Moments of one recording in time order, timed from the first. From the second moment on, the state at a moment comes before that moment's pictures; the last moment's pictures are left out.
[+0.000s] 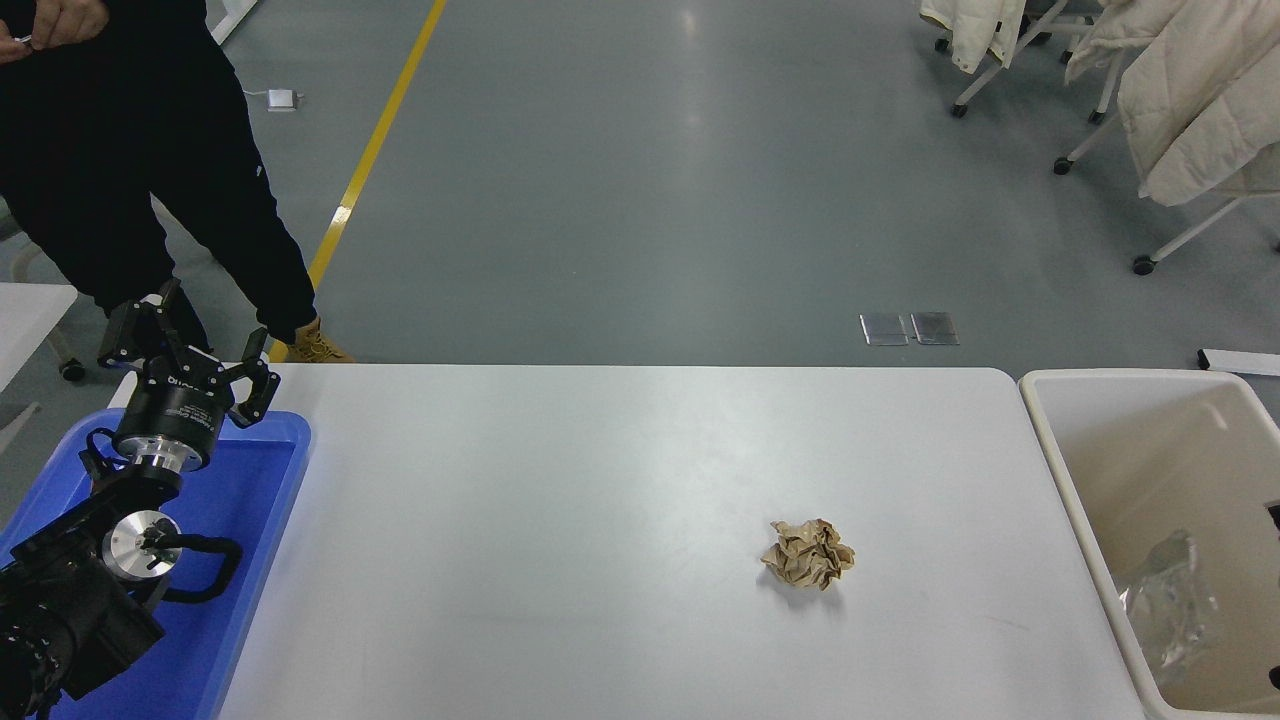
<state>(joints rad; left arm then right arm) -0.65 0.37 -0.68 -0.23 -0.08 -0.64 -0.64 0.58 -0.36 -0.03 -0.16 -0.21 -0.06 0.22</state>
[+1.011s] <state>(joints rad) -0.65 0.37 -0.67 -0.23 -0.08 -0.64 -0.64 0.65 -0.84 0.46 0.83 -0.21 -0.06 0.27</state>
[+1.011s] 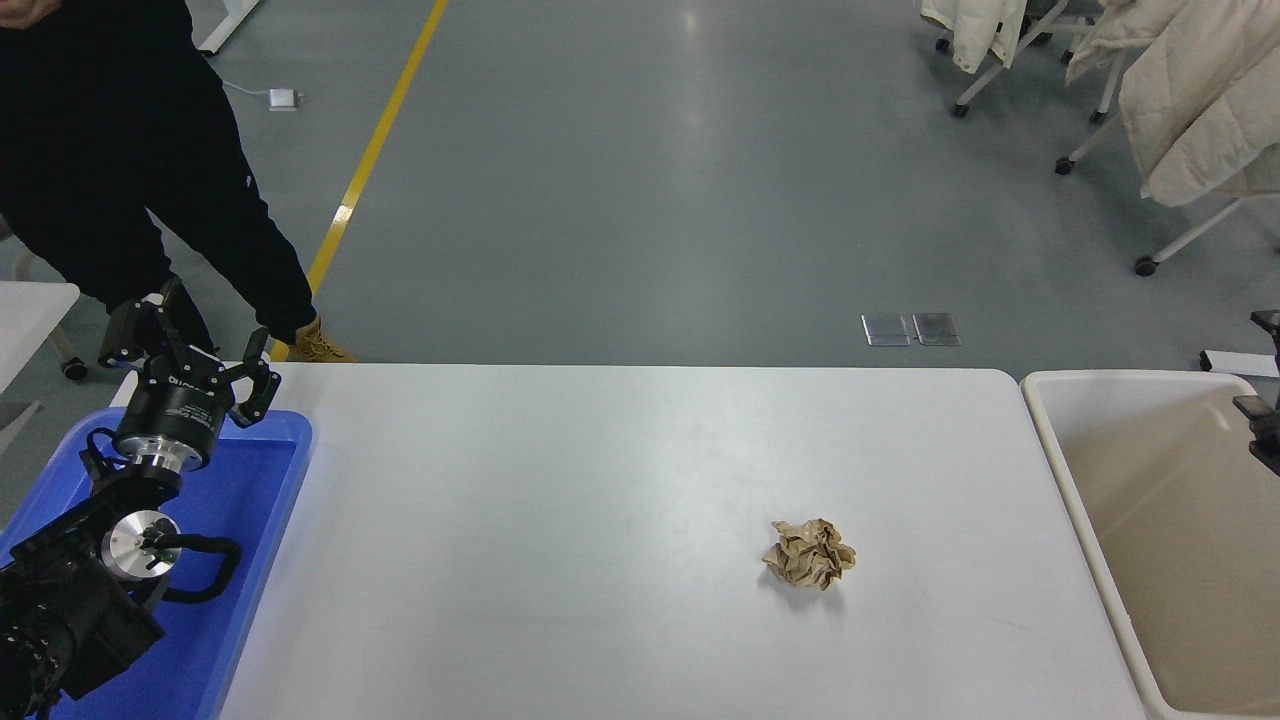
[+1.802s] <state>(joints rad) -0.65 0.37 -0.67 -0.24 -0.08 -0.64 -0.64 0.64 -0.36 0.86 0.81 -0.22 -0.08 0.32</state>
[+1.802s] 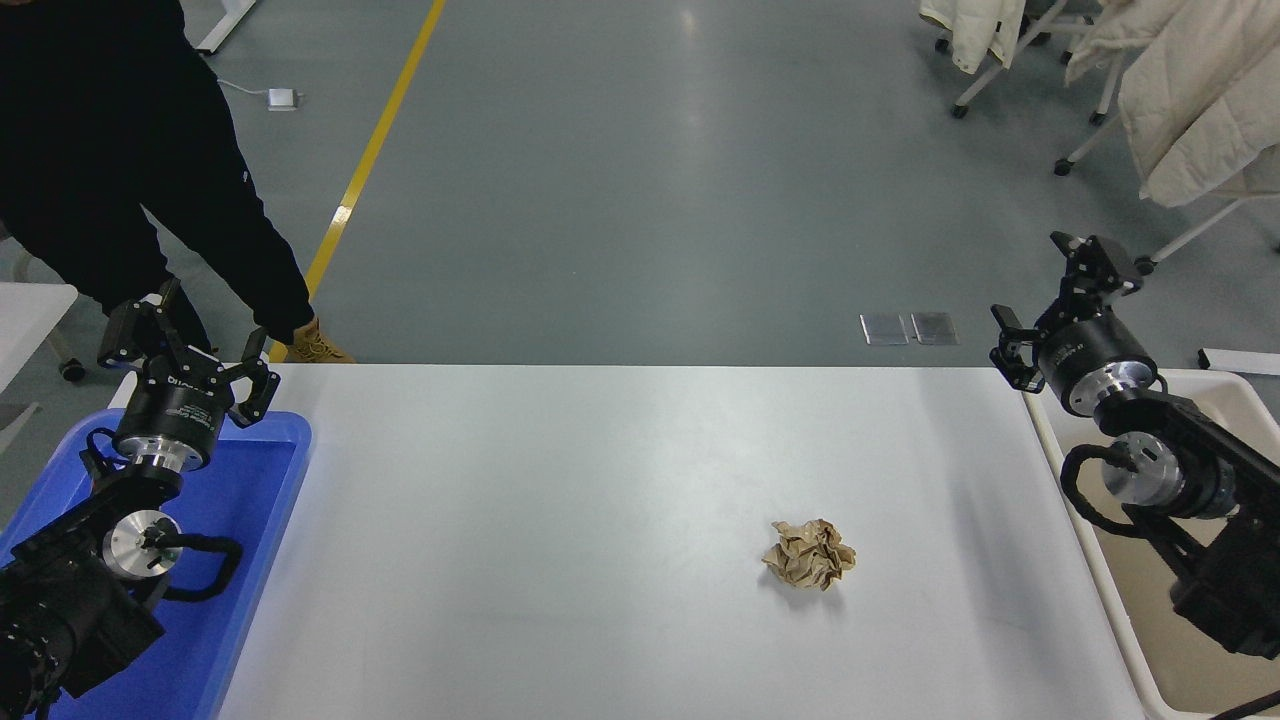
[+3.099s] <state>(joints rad) -0.65 0.37 -0.68 -0.24 -0.08 -0.64 -0.64 0.62 -0.29 0.88 0.74 -0.21 -0.07 0.34</state>
